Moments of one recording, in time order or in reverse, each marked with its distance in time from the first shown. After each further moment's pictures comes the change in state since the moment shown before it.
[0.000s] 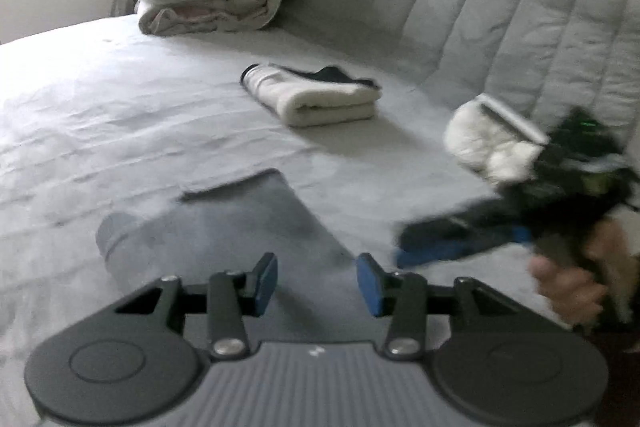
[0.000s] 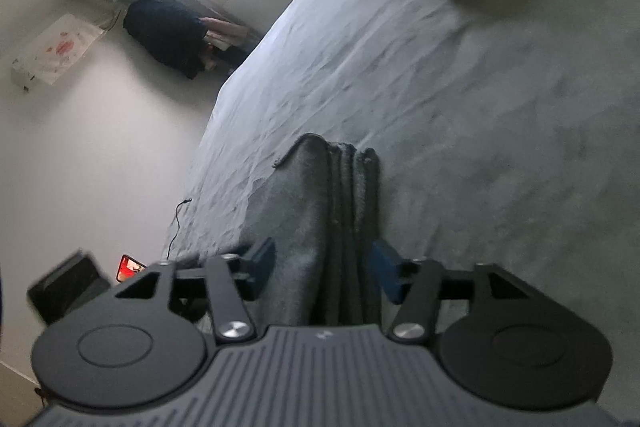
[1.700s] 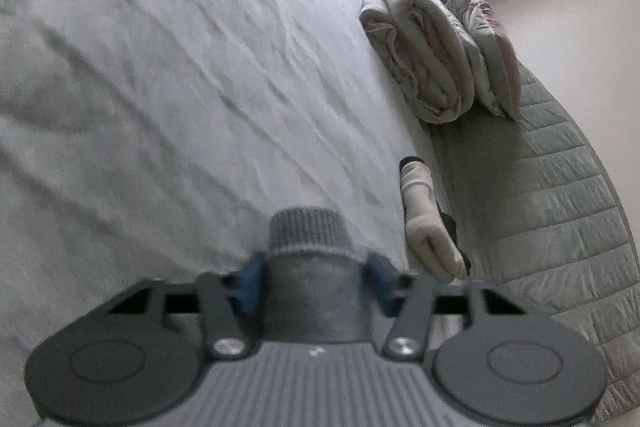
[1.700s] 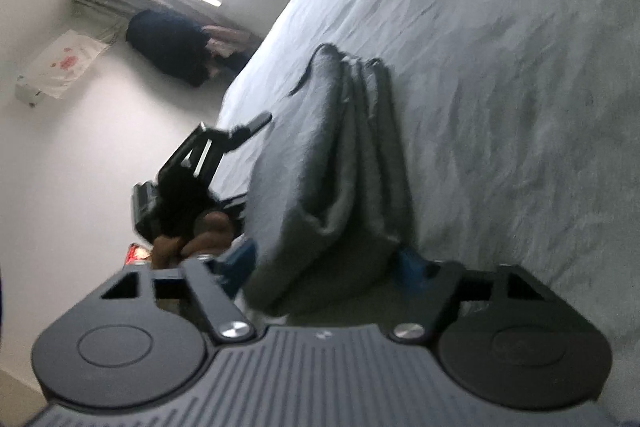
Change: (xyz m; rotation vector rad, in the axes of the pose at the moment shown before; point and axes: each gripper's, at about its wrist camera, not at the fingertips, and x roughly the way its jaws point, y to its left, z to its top) left arm 0.014 0.133 -0.064 -0.990 -0.185 -0.041; right arm 0.005 0.011 -0.080 0.078 -0.070 0.023
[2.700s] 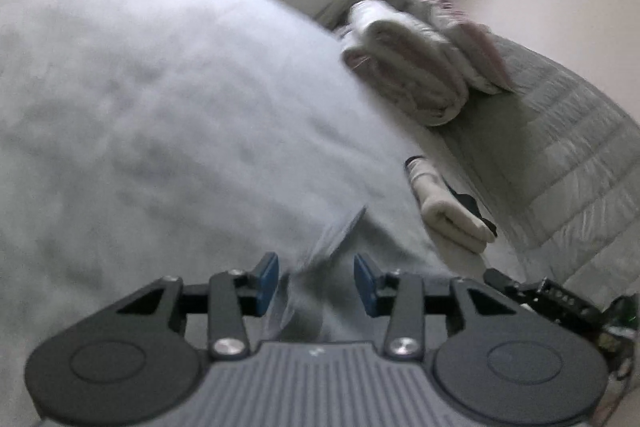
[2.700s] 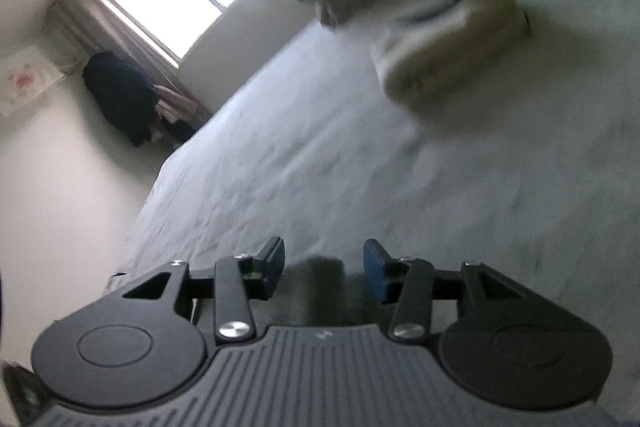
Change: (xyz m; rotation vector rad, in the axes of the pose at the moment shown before) left arm -0.109 -0.052 -0.051 0.398 -0.190 0.153; right arm -0.020 0.032 0.081 -0.227 -0.271 -0.228
